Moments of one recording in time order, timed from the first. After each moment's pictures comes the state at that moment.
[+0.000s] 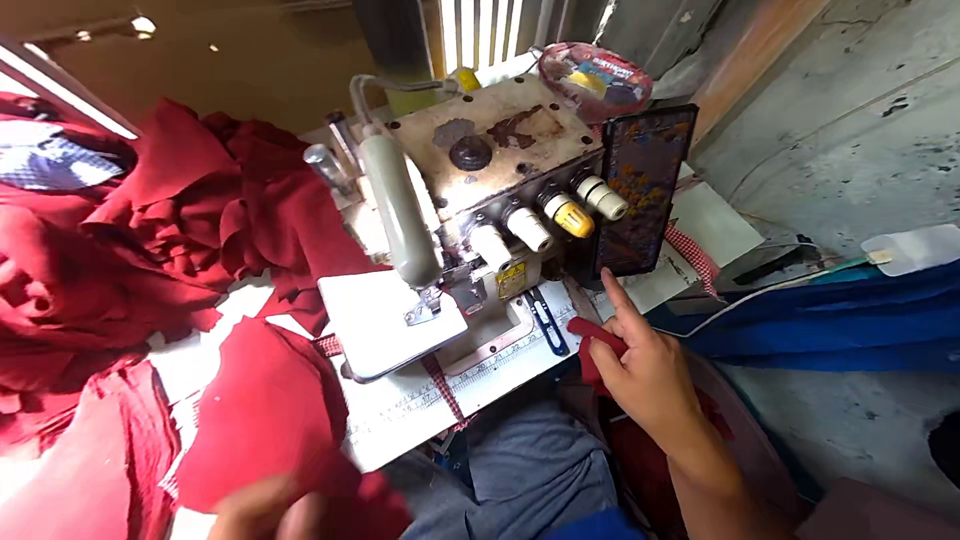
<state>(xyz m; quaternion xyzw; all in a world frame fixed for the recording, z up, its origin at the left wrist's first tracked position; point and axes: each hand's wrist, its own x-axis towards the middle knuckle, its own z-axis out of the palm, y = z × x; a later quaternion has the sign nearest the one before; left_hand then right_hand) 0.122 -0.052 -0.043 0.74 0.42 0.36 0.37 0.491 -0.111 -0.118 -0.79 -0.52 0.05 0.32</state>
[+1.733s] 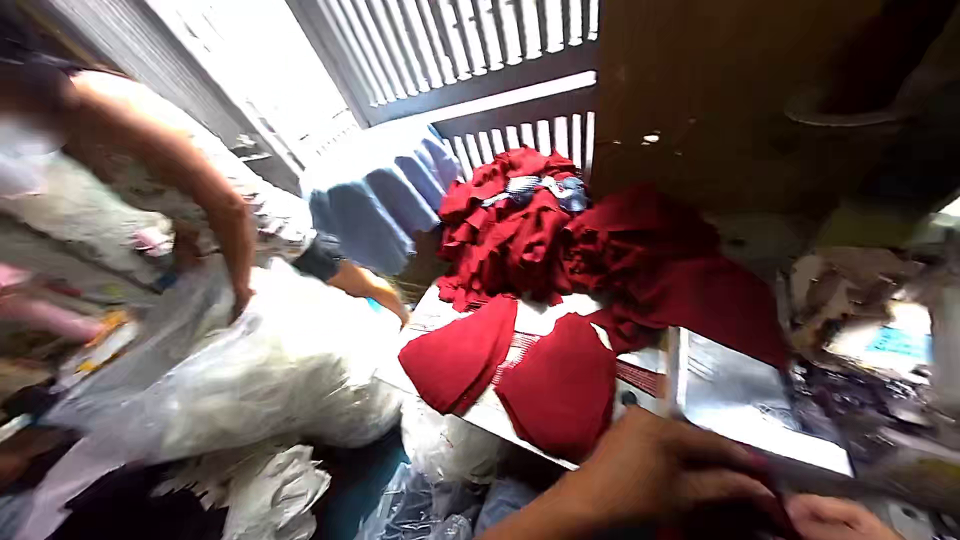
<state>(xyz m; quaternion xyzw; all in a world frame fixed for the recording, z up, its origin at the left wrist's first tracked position) 0.190 -0.006 -0.060 0.77 0.34 0.42 0.34 0.417 -0.049 -0.111 -0.40 -0.68 0.40 0.47</state>
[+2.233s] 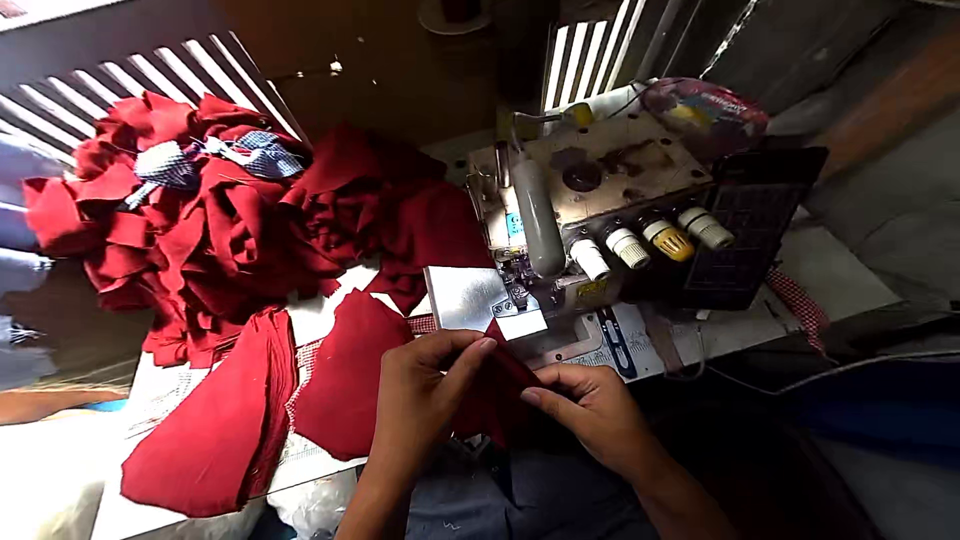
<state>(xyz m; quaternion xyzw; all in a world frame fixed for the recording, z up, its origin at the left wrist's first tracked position) 0.199 0.015 -0.058 0.72 0.41 0.40 0.39 0.398 -0.068 -0.111 -0.47 -0.53 0.45 0.54</state>
